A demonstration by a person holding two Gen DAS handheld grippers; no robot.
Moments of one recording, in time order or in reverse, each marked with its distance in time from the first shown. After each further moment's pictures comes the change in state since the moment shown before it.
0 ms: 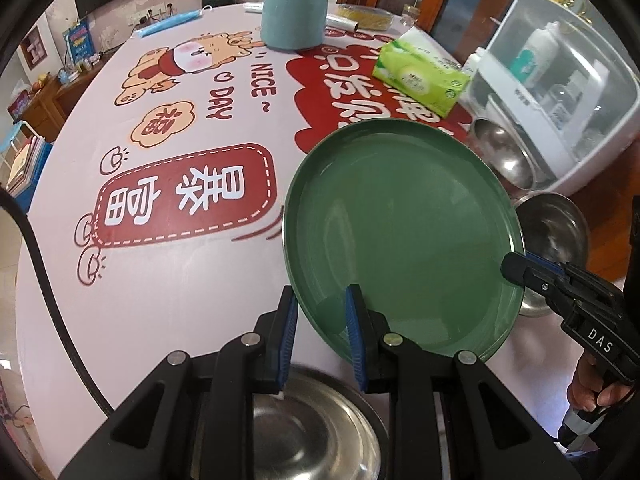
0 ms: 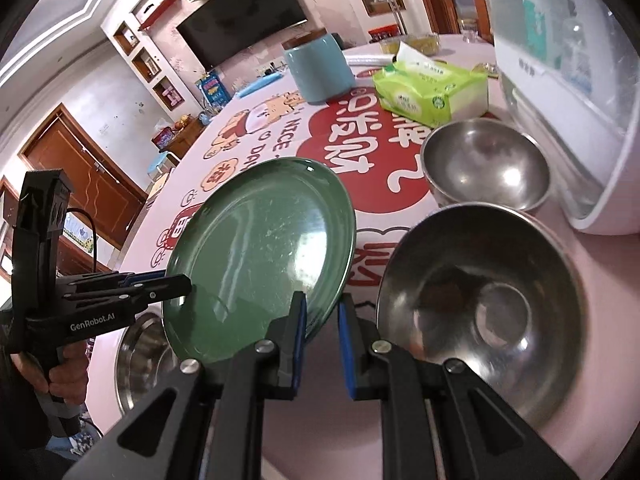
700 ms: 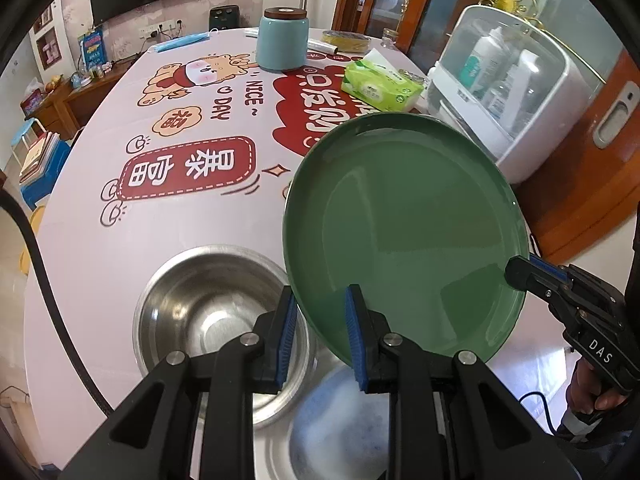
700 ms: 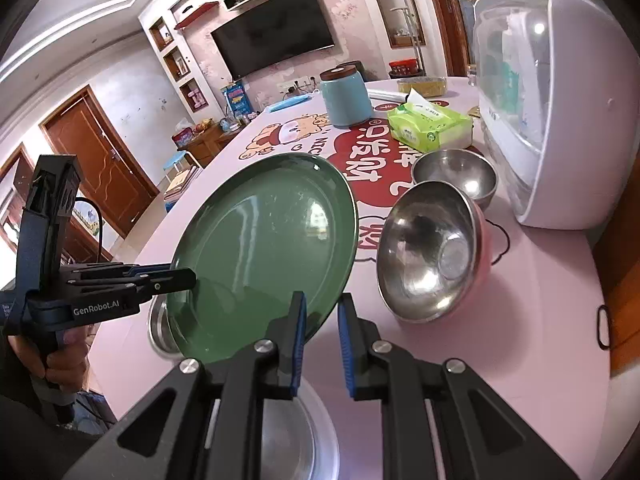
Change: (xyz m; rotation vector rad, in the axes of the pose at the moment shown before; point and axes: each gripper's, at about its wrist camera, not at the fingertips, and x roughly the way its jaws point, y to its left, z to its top) left arm -0.077 -0.042 -0.076 -0.021 -0.089 -0.008; right arm -0.097 0.021 -0.059 -0.116 -0.083 -0.003
